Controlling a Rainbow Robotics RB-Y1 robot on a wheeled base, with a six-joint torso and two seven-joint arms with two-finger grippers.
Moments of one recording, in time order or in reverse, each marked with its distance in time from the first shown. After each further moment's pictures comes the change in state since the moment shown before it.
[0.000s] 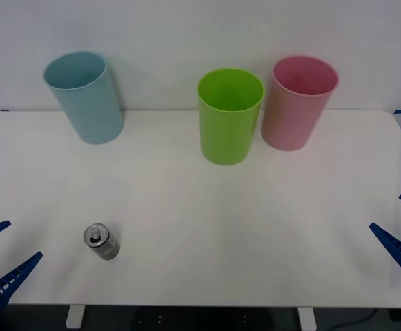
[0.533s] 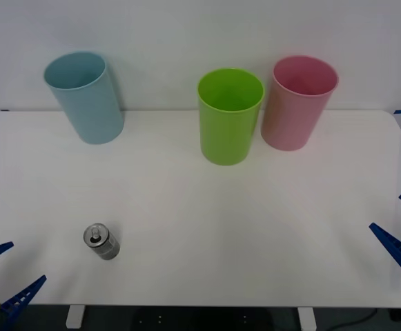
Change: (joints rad) right arm 0.000 0.000 0.000 0.000 0.000 0.000 0.000; left arm 0.062 -0.003 -0.026 0.014 -0.040 0.010 -0.067
